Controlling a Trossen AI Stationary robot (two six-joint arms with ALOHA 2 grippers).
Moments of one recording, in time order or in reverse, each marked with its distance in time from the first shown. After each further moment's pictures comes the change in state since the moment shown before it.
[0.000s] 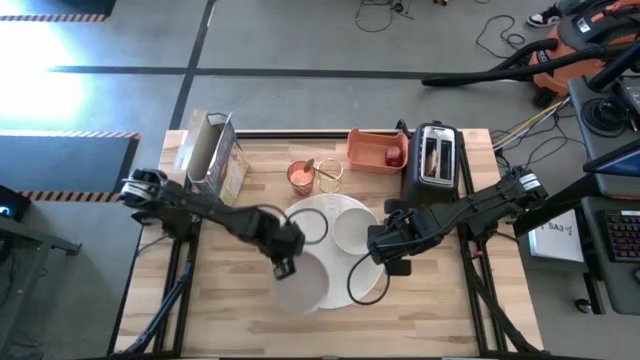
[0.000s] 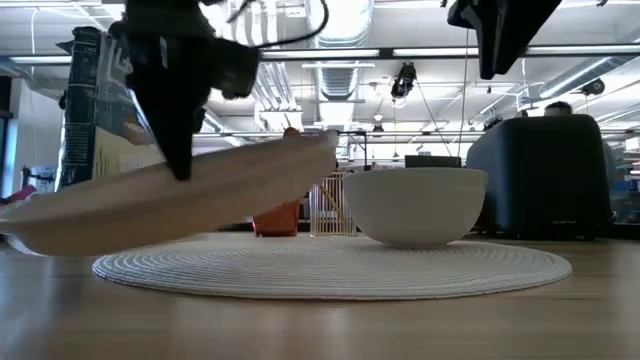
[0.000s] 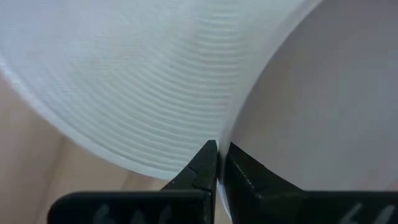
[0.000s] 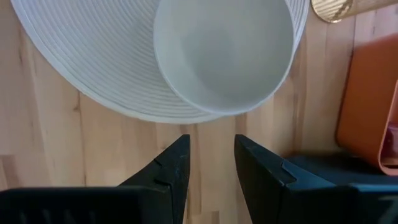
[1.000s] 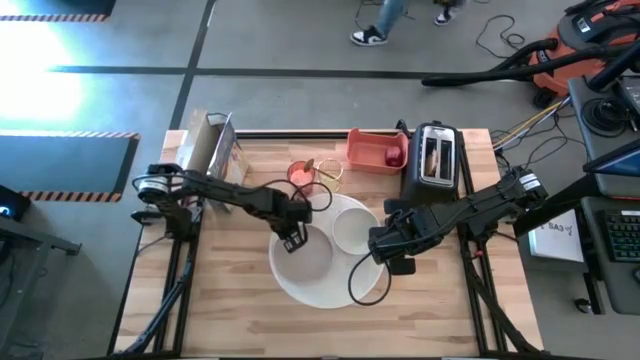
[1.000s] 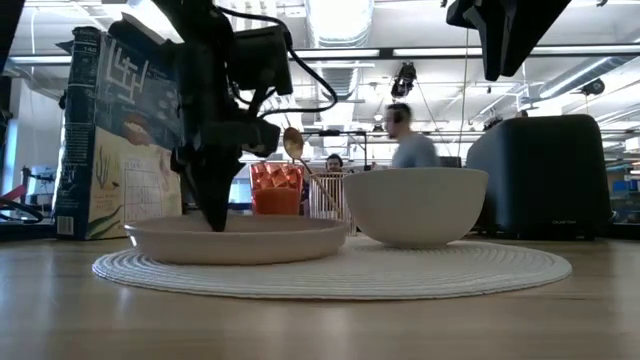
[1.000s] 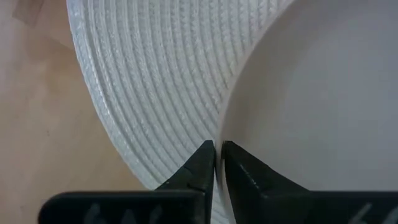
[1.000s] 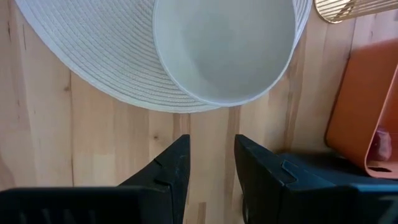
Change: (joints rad) left arm 0.240 0.111 -0.059 0.094 -0.026 0.139; right arm 0.000 0.000 0.000 -0.029 0.000 -0.073
